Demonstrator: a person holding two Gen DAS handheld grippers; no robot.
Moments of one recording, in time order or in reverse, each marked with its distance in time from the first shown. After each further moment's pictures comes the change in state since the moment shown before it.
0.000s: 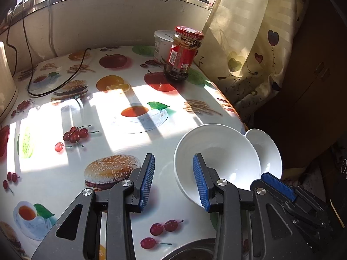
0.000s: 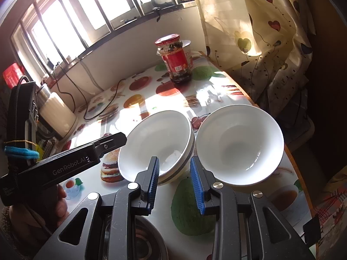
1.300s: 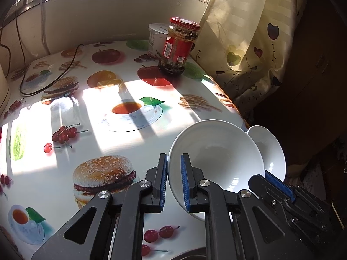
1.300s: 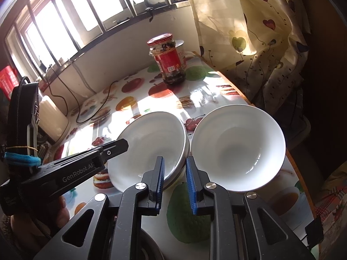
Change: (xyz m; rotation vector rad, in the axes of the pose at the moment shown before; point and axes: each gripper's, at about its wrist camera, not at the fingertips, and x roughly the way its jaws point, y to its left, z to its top) left arm 0.017 -0.007 0.000 0.016 0.023 -0.016; right arm 0.010 -0.001 0.002 0.022 -0.012 -0.037
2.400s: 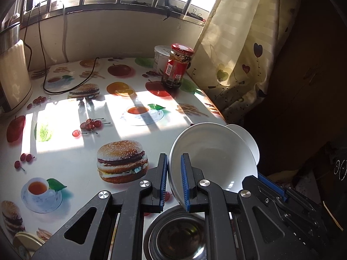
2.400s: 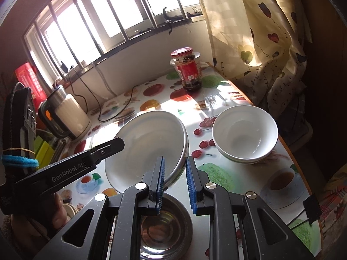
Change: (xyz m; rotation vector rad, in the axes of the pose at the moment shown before) left arm -0.088 -0.001 -0.038 -0.025 -0.111 -0.015; right arm -0.067 0.032 -0.031 -0.034 -0.058 0.059
